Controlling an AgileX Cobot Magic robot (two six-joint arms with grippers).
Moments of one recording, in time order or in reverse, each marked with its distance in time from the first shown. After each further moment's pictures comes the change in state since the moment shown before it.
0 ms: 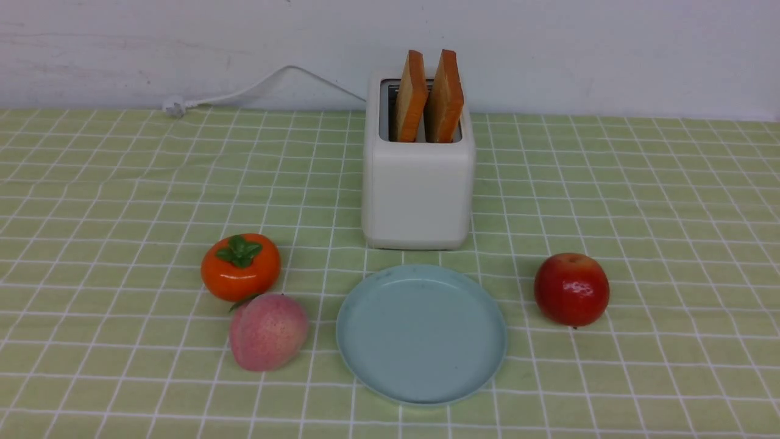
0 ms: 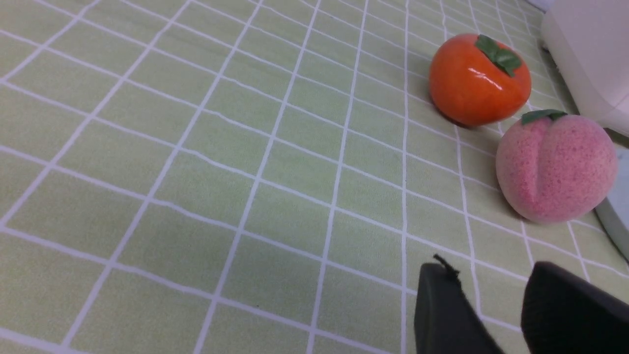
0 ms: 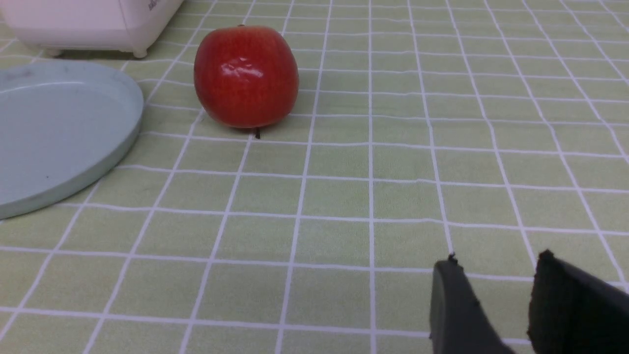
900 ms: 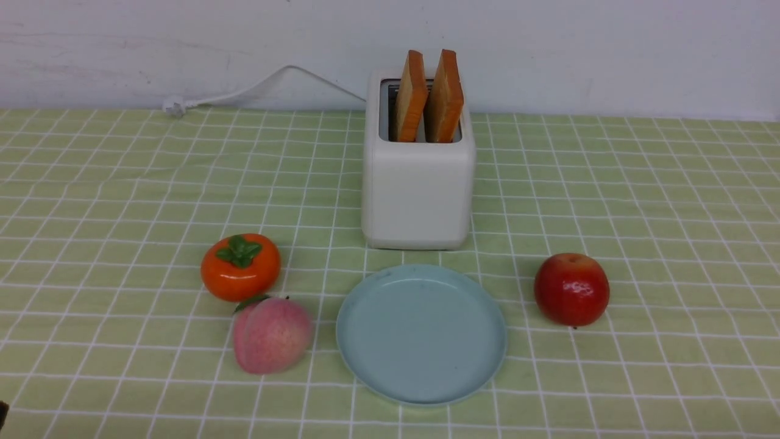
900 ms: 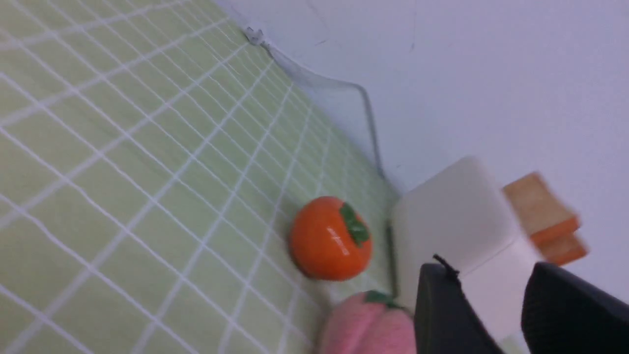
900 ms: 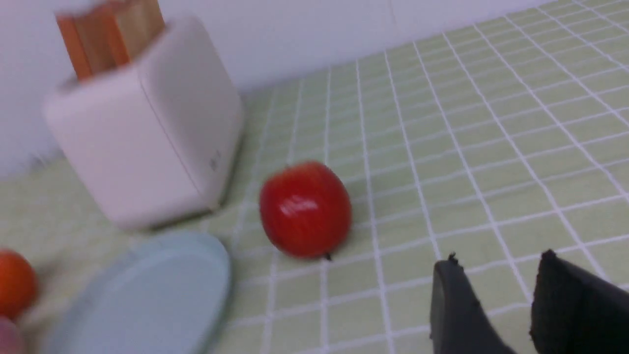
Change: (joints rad) right arm 0.000 0.000 0.009 0.262 -0.237 0.193; left arm 0.000 0.000 0.000 -0.243 -0.318 -0.299
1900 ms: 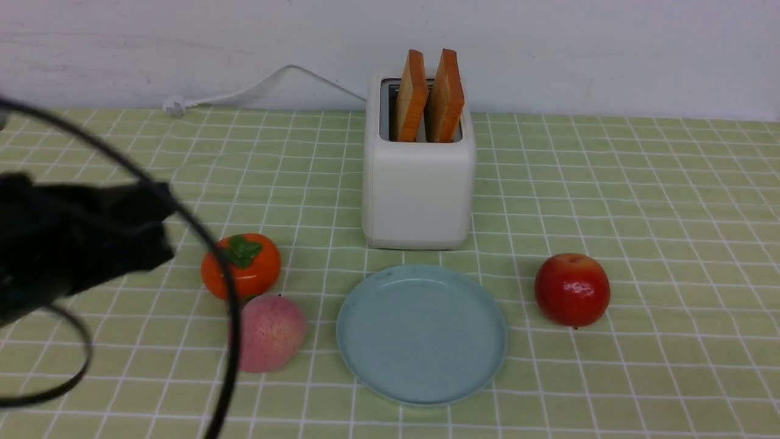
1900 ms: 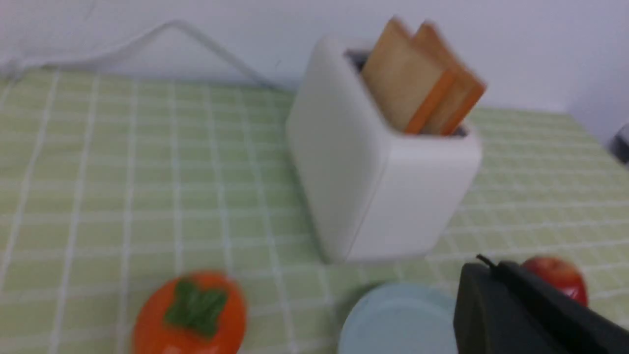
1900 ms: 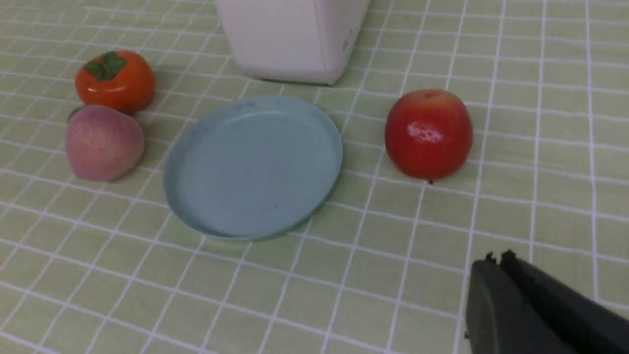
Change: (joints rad) right arm 0.042 0.405 -0.581 0.138 0.578 -0.462; left arm -0.431 0.917 -0.707 0.110 -0.067 0.565
